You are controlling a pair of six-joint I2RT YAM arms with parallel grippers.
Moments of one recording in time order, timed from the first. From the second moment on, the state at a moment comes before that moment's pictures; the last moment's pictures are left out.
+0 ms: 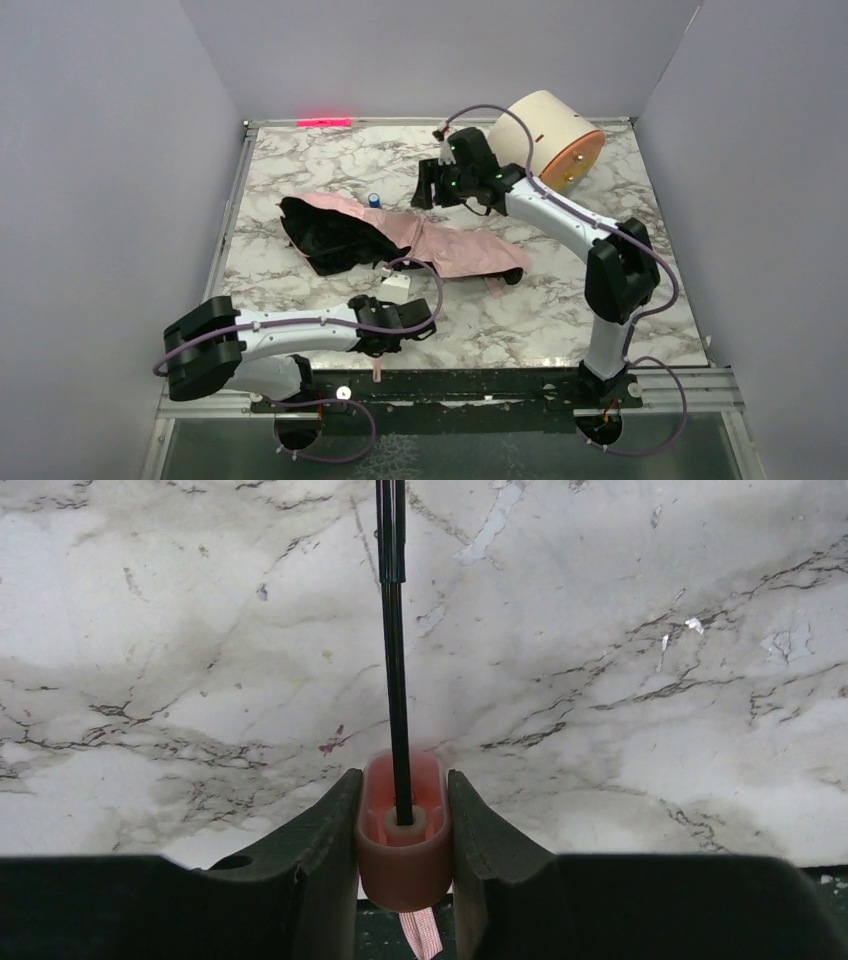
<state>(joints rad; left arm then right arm) -1.22 1.31 0.68 -0.75 -0.46 -0.97 0.66 1.89 1.54 -0.35 -0.19 0.38</state>
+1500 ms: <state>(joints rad) -1.20 1.07 0.53 -0.54 -0.40 -0.78 0.50 2.19 1.65 -0.53 -0.54 -0.01</state>
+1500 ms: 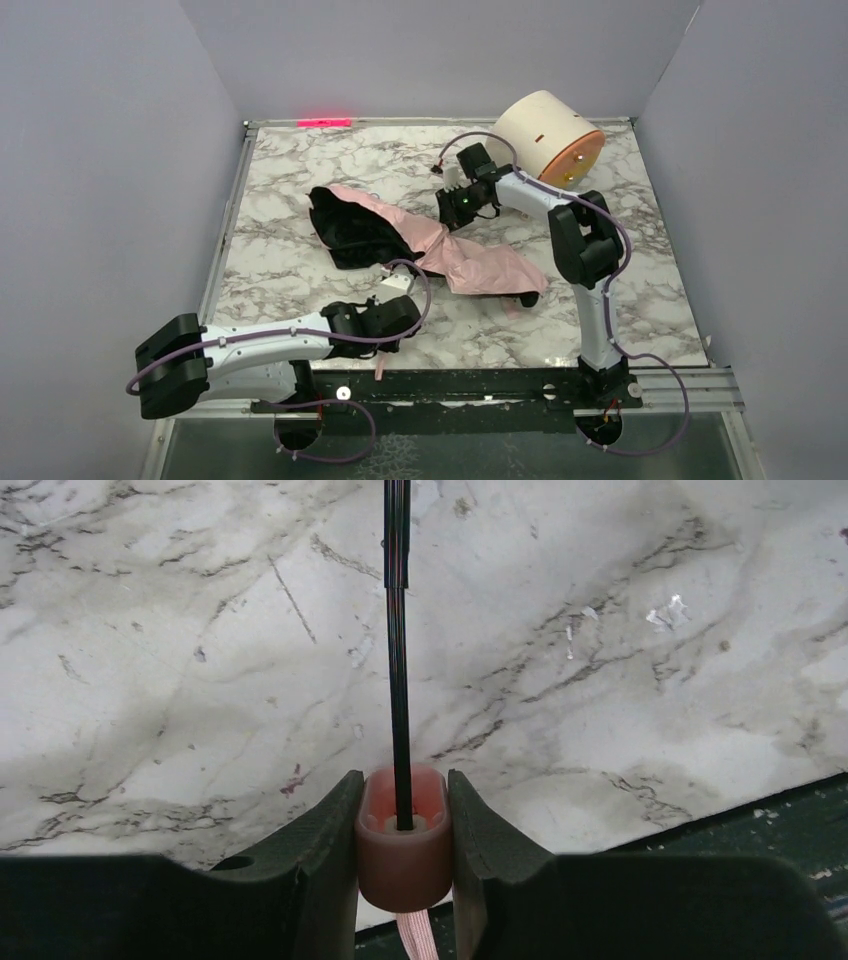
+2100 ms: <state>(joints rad) -0.90 1.35 0.69 -0.44 -0.25 -0.39 0.67 2.07 1.43 -0.46 -0.61 -0.13</state>
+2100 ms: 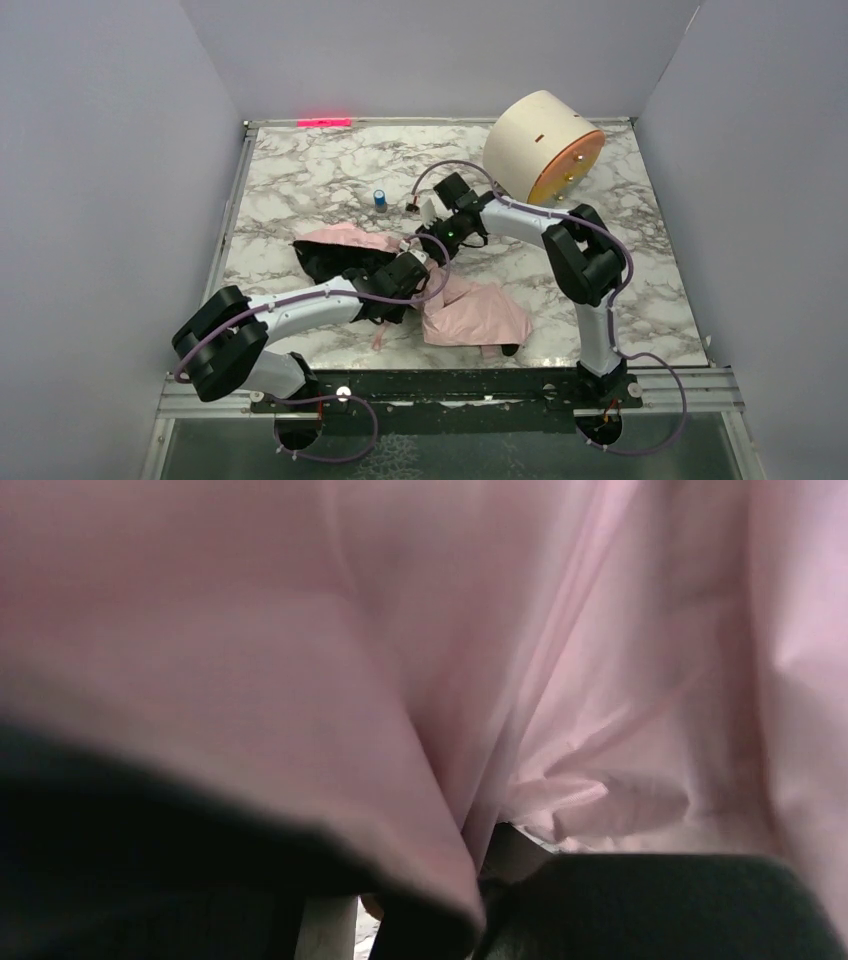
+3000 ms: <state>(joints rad) -0.76 1.30 0.78 -0.36 -0.21 -0.16 0.67 1.43 1.10 -0.41 0.04 0.29</state>
